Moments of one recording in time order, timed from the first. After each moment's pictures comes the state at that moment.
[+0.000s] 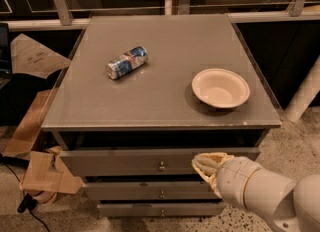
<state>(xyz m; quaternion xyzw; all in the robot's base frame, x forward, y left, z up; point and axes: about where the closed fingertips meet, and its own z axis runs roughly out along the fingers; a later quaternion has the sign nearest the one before) 0.398 -0.115 0.754 -0.42 0.77 0.06 0.48</state>
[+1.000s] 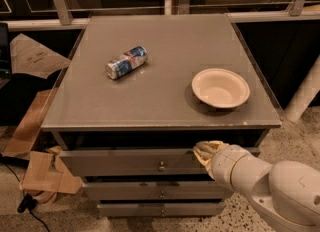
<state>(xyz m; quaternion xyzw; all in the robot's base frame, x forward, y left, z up) 0.456 -0.131 0.722 -0.39 0.78 0.02 0.48</state>
